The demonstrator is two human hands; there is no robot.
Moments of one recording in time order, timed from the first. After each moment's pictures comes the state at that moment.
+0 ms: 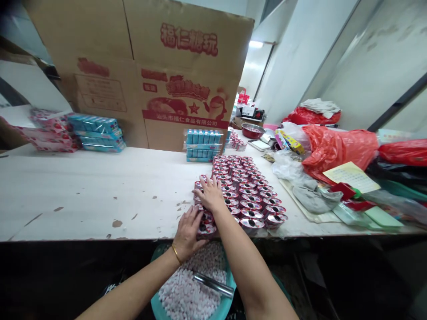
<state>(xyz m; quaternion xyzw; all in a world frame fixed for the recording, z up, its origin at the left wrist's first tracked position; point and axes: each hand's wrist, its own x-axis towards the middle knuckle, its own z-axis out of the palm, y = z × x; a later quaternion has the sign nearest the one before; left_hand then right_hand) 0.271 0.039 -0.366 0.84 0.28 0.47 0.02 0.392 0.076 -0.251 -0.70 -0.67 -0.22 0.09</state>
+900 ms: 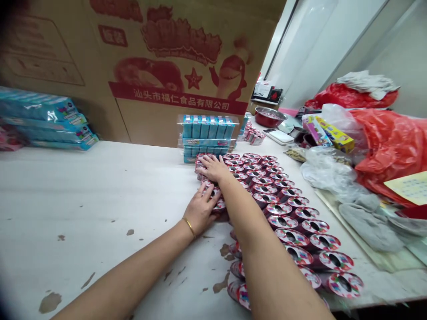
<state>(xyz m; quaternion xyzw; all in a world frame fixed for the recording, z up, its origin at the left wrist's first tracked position) 0.353 0.239 -0.292 0.89 0.25 0.39 0.03 0.478 0.332 -0.202 -0.63 -0.75 -0.21 0.00</state>
